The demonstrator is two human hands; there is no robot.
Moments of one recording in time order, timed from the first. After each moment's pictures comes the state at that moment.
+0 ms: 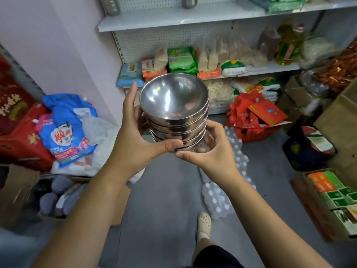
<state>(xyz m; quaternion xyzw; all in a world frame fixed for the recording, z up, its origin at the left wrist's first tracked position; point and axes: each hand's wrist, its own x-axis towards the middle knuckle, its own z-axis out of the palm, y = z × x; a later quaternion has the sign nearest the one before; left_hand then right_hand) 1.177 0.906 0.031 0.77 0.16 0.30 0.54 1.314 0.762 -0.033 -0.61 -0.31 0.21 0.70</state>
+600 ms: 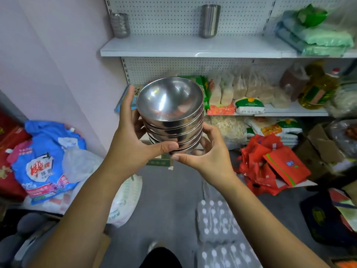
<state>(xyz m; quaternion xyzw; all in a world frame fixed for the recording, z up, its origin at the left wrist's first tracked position) 1.424 1.124 0.049 0.75 0.20 0.35 0.53 1.583 0.999 -0.008 -0.59 -0.36 0.26 0.68</state>
